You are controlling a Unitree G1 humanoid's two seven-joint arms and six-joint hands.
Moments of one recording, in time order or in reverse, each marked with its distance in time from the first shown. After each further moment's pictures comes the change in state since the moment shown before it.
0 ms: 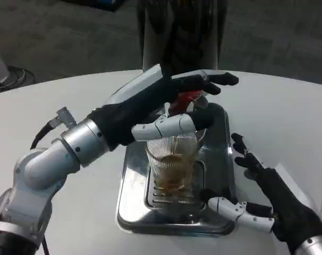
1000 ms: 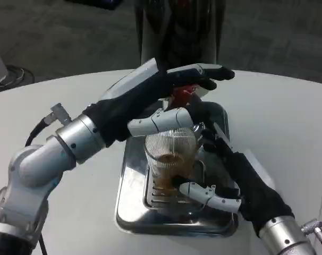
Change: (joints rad) left arm 0.012 0.008 0.024 -0.059 0.001 0.051 0.000; right arm -0.185 0.036 0.081 0.271 0.071 -0.126 -0.110
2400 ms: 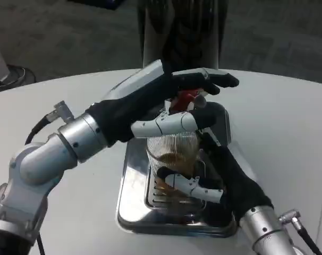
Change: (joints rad) left arm -0.013 0.023 -0.032 -0.007 0.012 -0.003 -0.001; right arm -0.112 0.056 0.036 0.157 0.001 -0.011 -0.072
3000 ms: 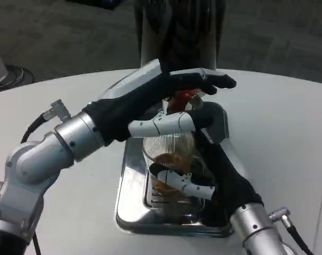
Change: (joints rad) left arm 0.000 0.020 -0.001 -0.007 0.000 0.000 0.000; right arm -0.040 0.029 0.009 0.082 0.013 -0.058 -0.032
